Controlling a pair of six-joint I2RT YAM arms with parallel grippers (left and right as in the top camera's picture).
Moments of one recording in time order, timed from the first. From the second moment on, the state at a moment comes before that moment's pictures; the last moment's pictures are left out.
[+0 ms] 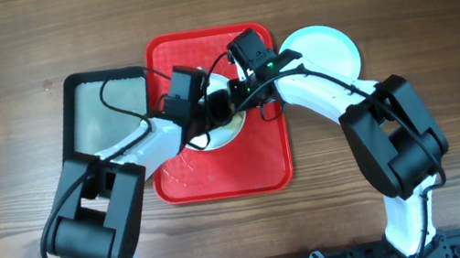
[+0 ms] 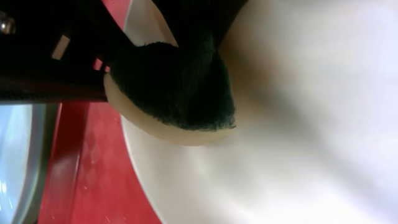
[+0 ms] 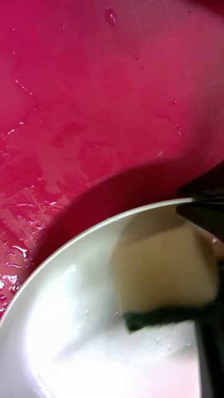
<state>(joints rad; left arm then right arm) -0.41 1.87 0.95 -0.08 0.32 -0.68 0.52 2.06 1.35 -0.48 -0.14 0.36</state>
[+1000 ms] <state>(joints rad) -0.23 1.31 0.94 -0.41 0.16 -0.61 0.52 2.06 1.35 -0.49 -0.14 0.35</state>
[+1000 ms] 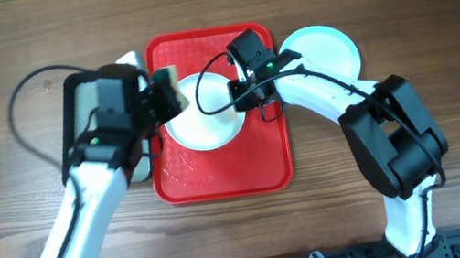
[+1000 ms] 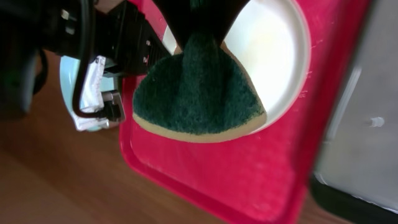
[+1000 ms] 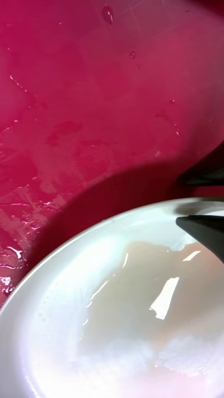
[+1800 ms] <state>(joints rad) -0.19 0.83 0.94 -0.47 0.26 -0.60 0.52 2.06 1.35 -0.48 -0.18 0.42</state>
